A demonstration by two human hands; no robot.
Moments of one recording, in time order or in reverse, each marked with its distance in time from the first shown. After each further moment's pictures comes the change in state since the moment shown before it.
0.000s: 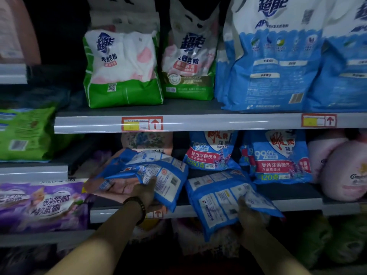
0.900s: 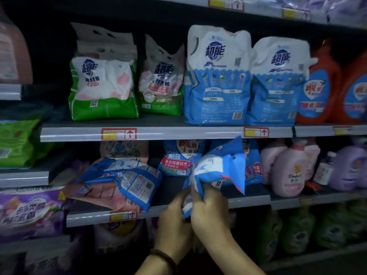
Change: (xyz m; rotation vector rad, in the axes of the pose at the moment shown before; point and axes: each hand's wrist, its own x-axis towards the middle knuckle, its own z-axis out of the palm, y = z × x) left_hand -0.233 -0.033 0.098 0.413 -0.153 0.886; right_hand -0.215 -0.067 -0.039 -0.616 0.018 -0.892
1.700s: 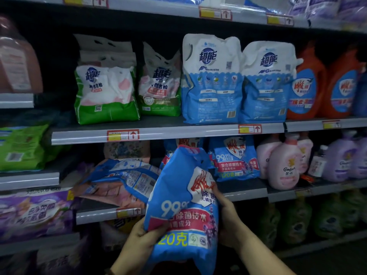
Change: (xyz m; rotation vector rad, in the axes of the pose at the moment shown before) left_hand -0.055 -0.024 -0.072 -0.807 -0.161 -0.436; right_hand 0.005 0.066 -0.023 0.990 -0.557 0.709
